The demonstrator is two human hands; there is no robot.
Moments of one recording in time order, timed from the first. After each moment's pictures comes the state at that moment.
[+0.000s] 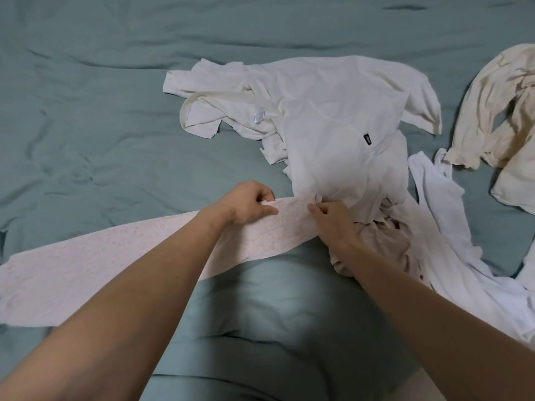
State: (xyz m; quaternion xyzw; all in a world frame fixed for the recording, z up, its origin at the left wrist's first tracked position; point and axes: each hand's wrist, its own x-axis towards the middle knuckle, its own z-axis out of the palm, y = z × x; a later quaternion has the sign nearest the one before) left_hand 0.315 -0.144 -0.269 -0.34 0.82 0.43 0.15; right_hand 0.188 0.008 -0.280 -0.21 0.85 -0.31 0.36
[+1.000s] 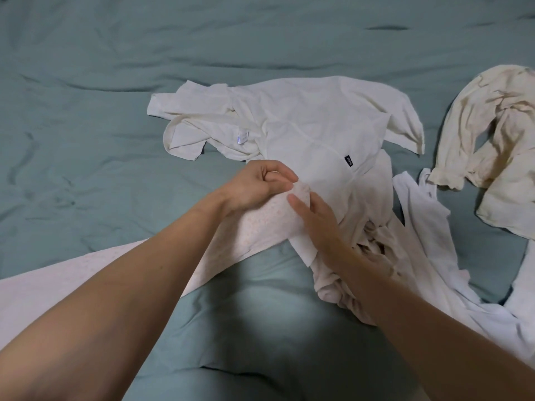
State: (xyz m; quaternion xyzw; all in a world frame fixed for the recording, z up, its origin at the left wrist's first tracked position) left_hand 0.242 -0.154 -0.233 -0.34 0.67 0.66 0.02; right_hand 0.161 -0.012 -0.261 -0.19 0.71 -0.51 0.44
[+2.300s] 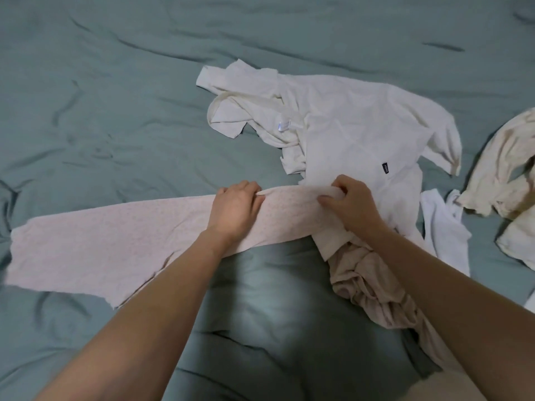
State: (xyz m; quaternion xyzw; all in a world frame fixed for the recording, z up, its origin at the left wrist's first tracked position) left_hand 0.350 -0.132 -0.286 -0.45 0.87 0.19 -0.04; right_hand 0.132 -0.031 -0.263 -0.43 0.80 -0.29 0.30
